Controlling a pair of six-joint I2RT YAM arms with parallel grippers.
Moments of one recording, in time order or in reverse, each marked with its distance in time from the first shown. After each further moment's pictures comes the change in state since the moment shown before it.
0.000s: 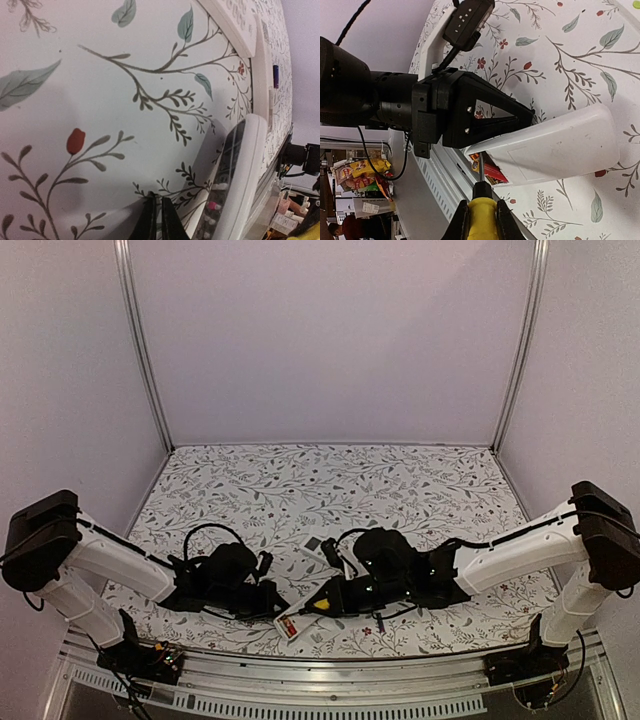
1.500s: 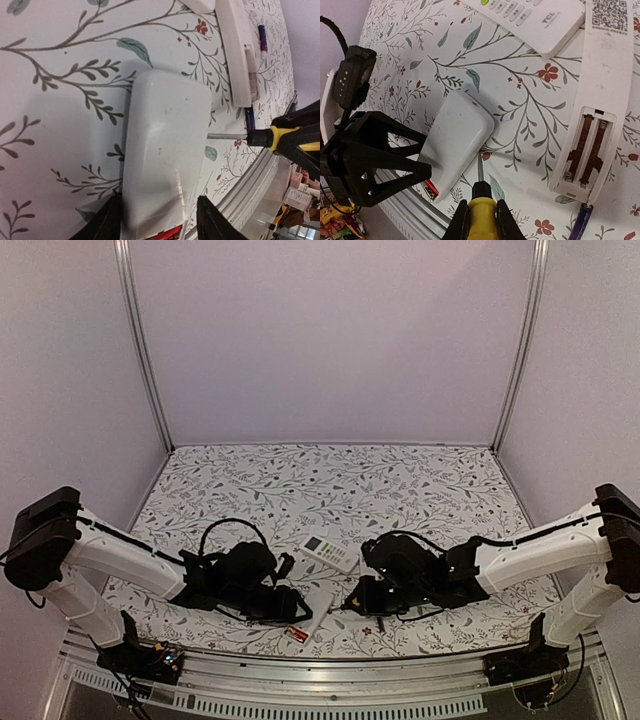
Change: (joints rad) left arm -0.088 0.027 0.134 -0.137 0.025 0.080; right arm -0.011 -0.132 -0.075 -0.309 0.273 0.100
